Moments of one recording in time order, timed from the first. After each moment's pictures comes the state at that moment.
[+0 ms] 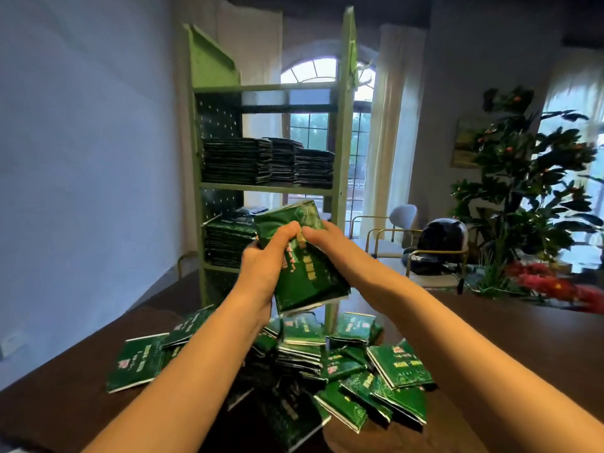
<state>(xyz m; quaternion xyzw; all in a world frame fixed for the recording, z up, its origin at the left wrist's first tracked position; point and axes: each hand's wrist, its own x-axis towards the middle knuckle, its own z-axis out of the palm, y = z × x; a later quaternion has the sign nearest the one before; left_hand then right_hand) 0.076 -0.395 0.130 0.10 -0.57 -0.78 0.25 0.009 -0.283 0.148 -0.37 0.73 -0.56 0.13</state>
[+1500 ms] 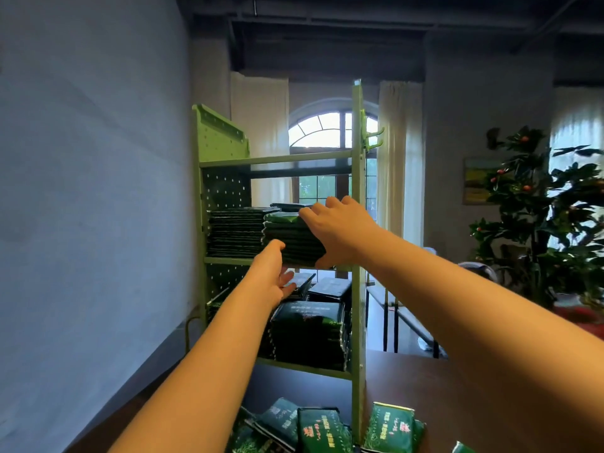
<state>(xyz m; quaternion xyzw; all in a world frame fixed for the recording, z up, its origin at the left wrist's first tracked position) -0.029 -0.457 0.227 0.18 -0.55 -0.79 0.20 -0.083 -0.345 0.279 -0.40 0.80 0.18 -0.41</state>
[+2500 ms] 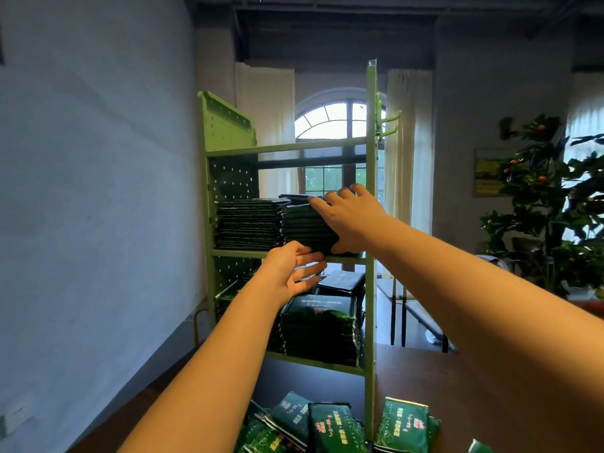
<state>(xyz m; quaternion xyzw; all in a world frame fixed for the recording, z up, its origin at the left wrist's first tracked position) -0.030 -0.460 0.218 0.10 -0.59 -0.78 0.17 -0.116 -0.358 0.278 -0.36 0.83 0.18 -0.39</state>
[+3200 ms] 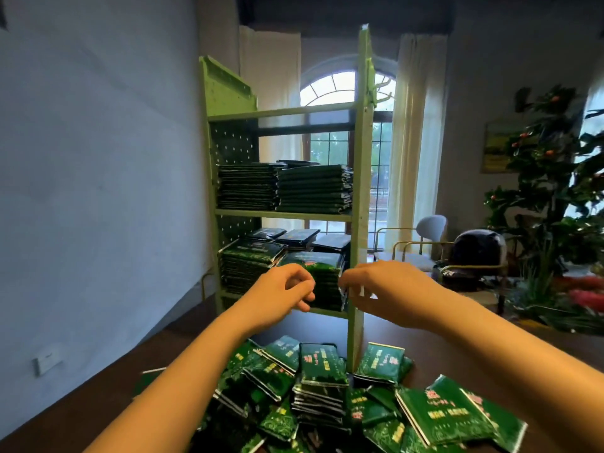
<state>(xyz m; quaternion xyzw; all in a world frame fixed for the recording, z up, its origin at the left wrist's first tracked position) 0.036 -0.450 0.132 -0.01 -0.88 -0.44 0.17 -0.045 -0.258 0.161 -0.51 0.83 0.01 -0.23</state>
